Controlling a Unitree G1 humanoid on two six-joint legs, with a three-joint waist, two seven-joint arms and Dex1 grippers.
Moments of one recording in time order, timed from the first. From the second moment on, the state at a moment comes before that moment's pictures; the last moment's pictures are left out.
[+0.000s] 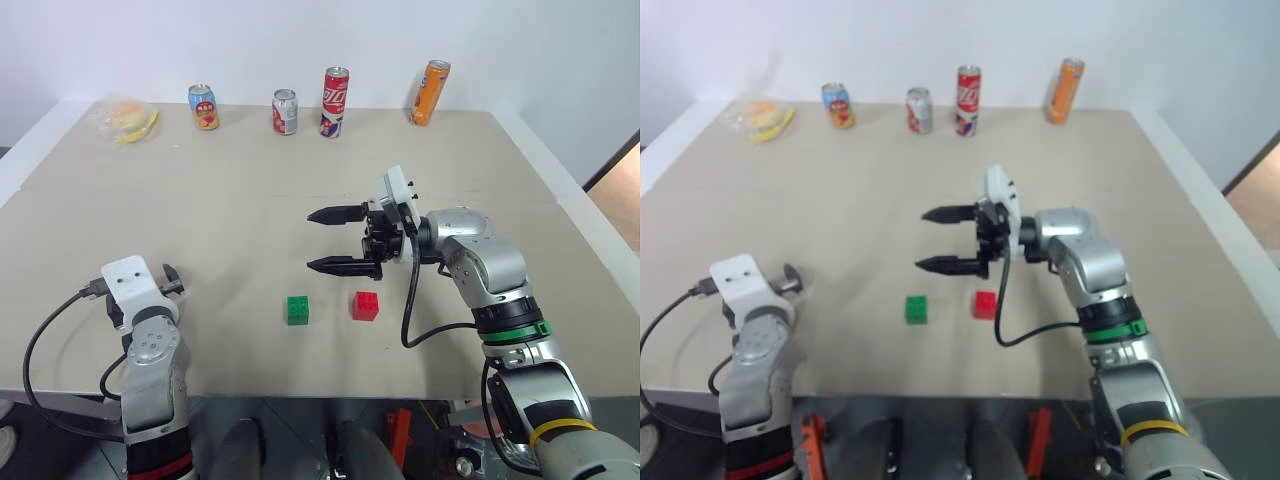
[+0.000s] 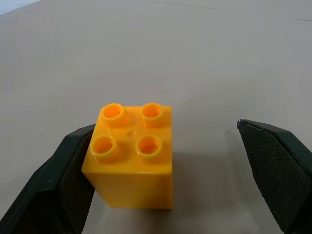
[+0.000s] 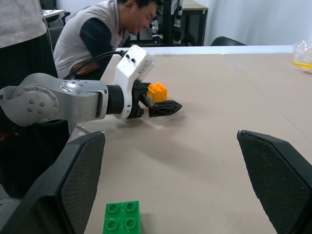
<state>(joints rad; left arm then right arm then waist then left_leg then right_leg) -0.15 -0.06 0.29 -0.36 0.02 0.57 0.32 -0.80 -0.45 0.15 0.14 0.46 0.39 1.28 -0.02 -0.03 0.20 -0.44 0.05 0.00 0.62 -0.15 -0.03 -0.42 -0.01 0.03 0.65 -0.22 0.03</state>
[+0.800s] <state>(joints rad) -0.06 0.01 0.33 -0.40 -0.05 0.51 0.21 -0.80 -0.44 0.15 0.14 0.46 0.38 1.28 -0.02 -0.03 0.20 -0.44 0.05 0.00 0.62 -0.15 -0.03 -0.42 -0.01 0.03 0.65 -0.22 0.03</state>
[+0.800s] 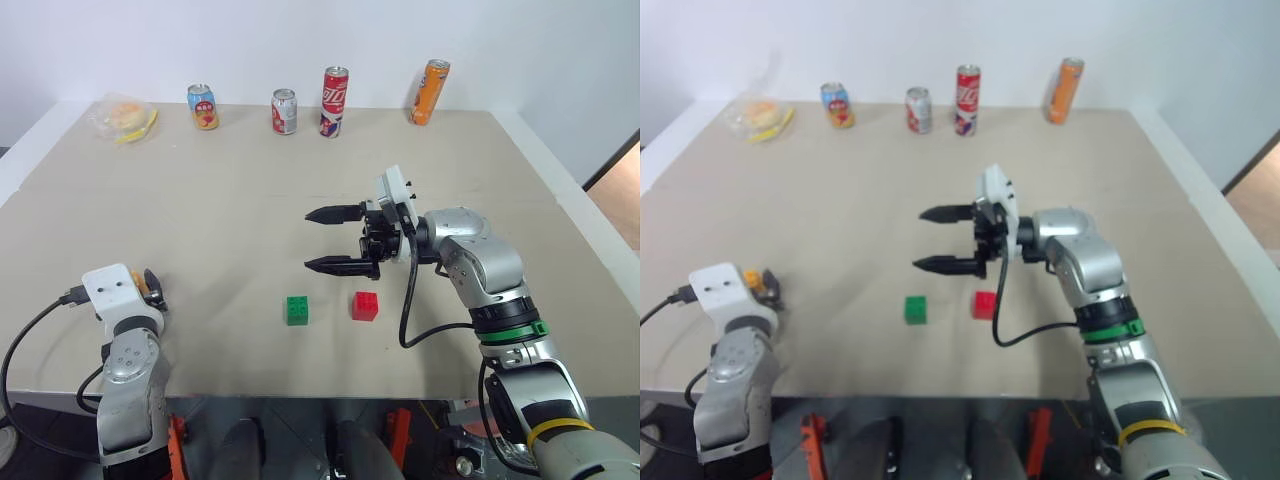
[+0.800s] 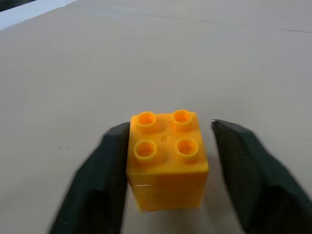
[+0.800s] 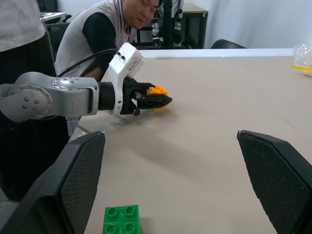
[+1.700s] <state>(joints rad) -0.27 0.69 0.02 -0.07 -0.45 0.25 -1.21 -0.67 -0.62 0.08 -0.14 0.61 0.55 1.33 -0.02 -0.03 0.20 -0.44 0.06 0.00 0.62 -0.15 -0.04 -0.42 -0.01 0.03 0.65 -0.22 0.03</state>
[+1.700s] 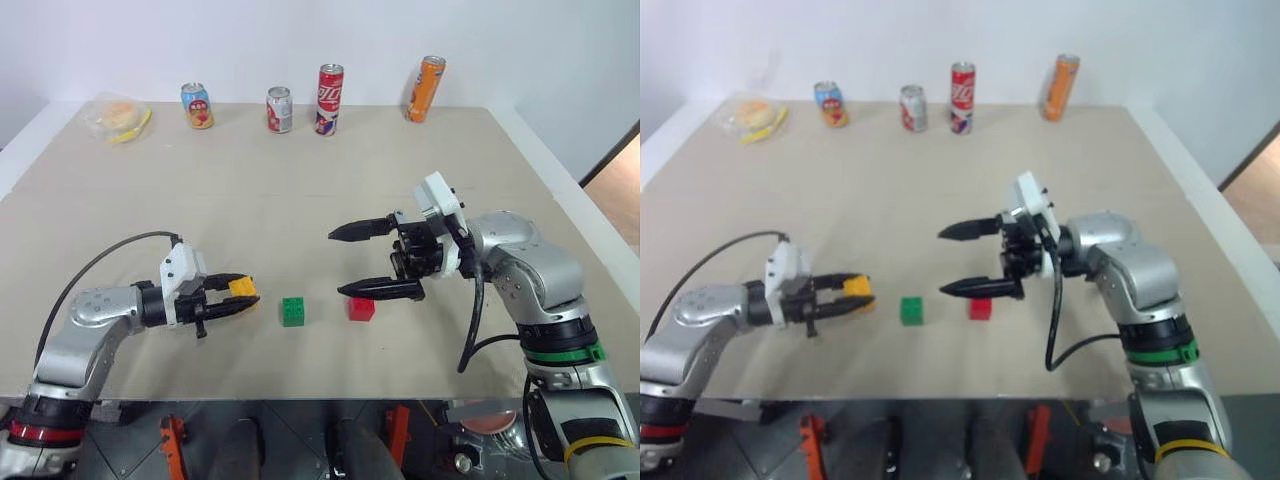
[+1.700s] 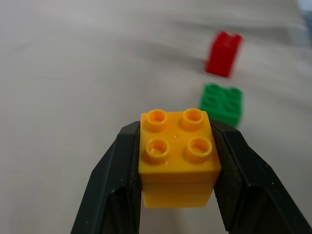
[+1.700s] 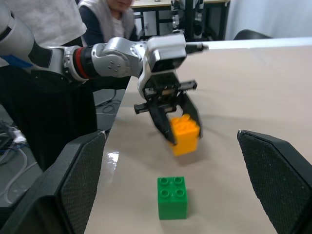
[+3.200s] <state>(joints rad) -0.41 0.69 -0.07 0.33 -0.33 -0.06 -1.51 -0.56 -0.68 0.04 -0.23 0.62 0.55 1.22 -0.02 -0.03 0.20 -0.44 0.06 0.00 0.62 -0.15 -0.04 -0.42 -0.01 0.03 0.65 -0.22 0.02</state>
